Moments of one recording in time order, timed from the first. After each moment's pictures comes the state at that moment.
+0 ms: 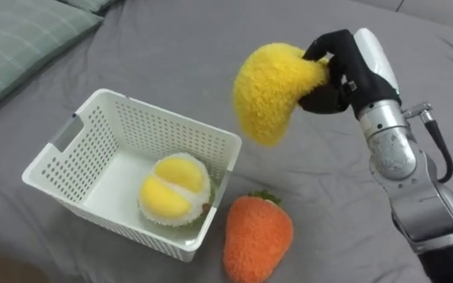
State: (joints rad) left arm 0.08 0.23 0.04 1.12 -0.36 0.08 0.07; right arm -0.32 -0.45 0.22 -0.01 -0.33 0.16 -0.08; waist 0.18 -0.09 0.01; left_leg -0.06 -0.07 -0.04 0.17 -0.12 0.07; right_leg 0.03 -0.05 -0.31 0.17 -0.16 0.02
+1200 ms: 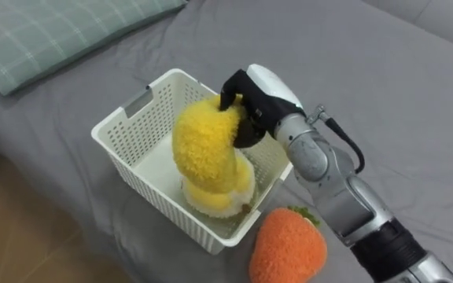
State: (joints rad) left arm 0.07 0.22 0.04 1.12 -0.27 0.13 0.08; right arm -0.45 -0.24 0.48 0.27 -0.46 0.26 0.08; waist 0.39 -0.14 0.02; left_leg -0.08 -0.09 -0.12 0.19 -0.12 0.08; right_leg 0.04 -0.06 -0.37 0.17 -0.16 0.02
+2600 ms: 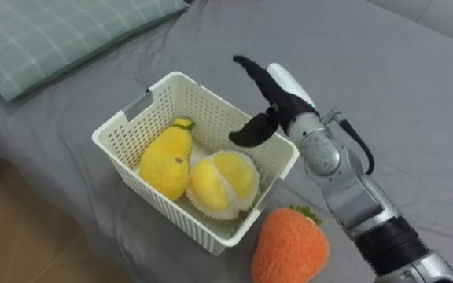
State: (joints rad) left arm 0.11 0.19 0.04 1.07 -0.24 0.12 0.14; right arm -0.45 -0.25 0.35 0.22 -0.32 0.19 -0.03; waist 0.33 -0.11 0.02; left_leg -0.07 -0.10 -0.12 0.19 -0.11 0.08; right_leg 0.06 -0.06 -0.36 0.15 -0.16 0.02
